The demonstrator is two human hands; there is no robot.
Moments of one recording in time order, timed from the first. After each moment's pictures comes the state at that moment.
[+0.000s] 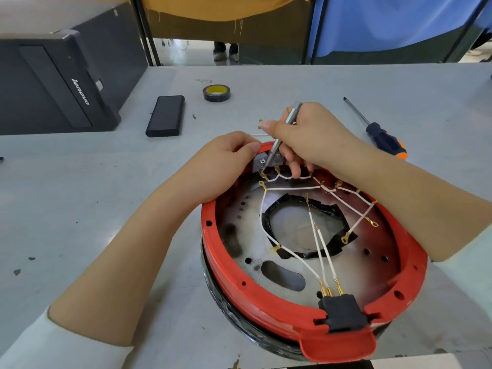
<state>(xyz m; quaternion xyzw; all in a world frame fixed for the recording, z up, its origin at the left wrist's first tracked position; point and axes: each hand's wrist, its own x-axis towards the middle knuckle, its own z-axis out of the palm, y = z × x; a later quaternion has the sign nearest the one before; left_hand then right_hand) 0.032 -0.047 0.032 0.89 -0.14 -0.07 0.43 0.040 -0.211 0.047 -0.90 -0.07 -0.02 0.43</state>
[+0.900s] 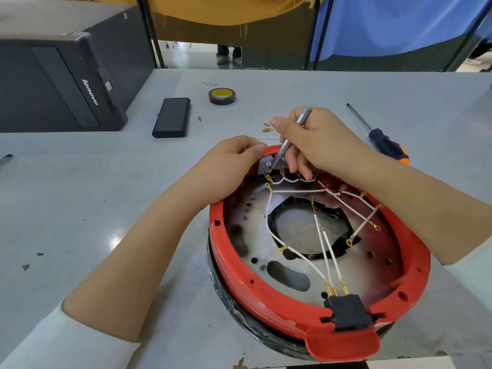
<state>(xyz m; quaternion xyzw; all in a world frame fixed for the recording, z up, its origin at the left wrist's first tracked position) 0.029 -0.046 0.030 0.86 -0.13 -0.08 0.49 0.038 -0.215 0.046 -0.87 -0.12 -0.01 0.48</state>
